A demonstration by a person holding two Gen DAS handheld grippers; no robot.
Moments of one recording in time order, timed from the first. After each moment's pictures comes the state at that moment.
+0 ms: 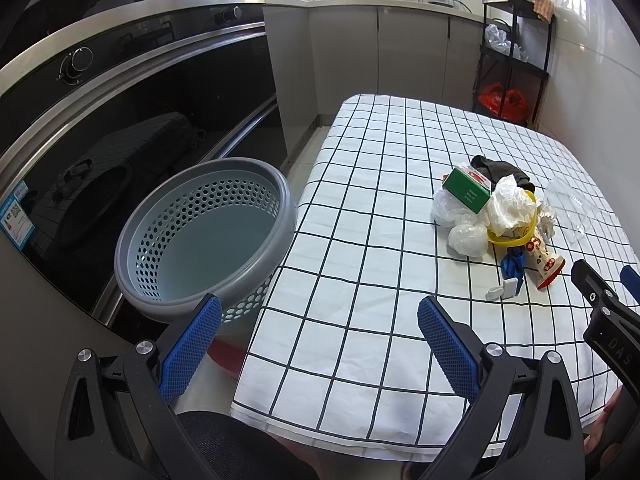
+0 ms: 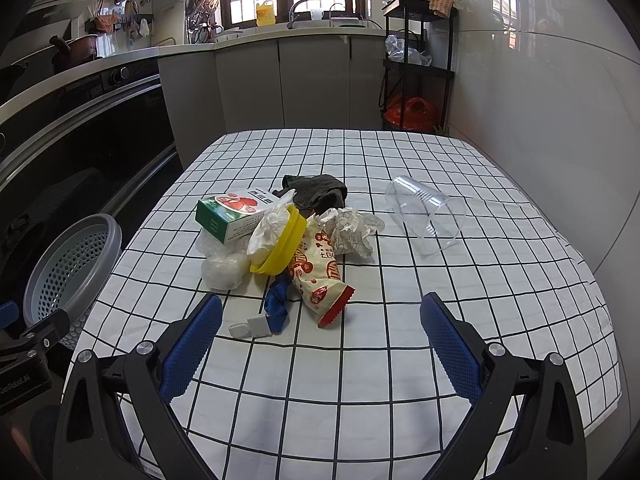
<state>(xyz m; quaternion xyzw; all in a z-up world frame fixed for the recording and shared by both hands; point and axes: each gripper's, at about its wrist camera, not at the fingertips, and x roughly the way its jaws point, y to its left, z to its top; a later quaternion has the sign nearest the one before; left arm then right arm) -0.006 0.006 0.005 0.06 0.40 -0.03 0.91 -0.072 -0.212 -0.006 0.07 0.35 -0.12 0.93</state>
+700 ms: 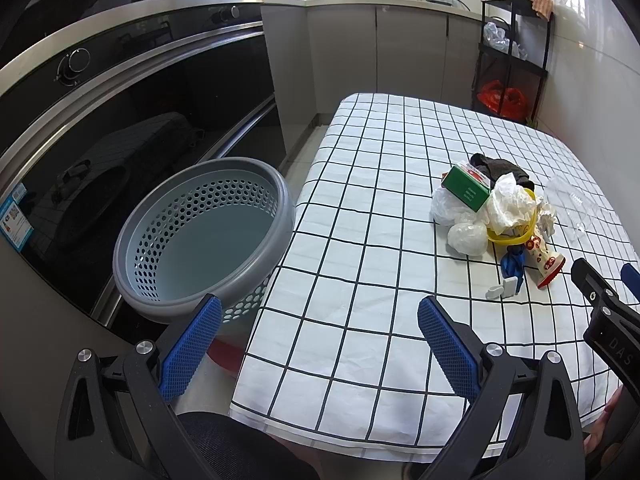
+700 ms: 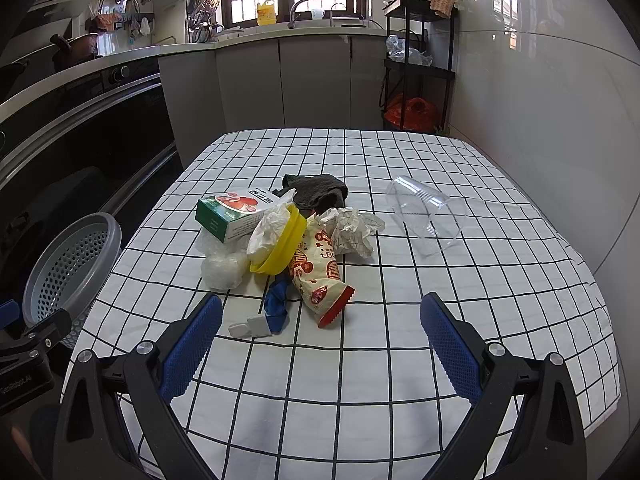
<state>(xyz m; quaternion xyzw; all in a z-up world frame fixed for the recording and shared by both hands) -0.006 0.004 0.002 0.06 0.40 -0.03 0.91 -0.072 -0.214 -0.006 0.07 0.35 -0.13 0.93</state>
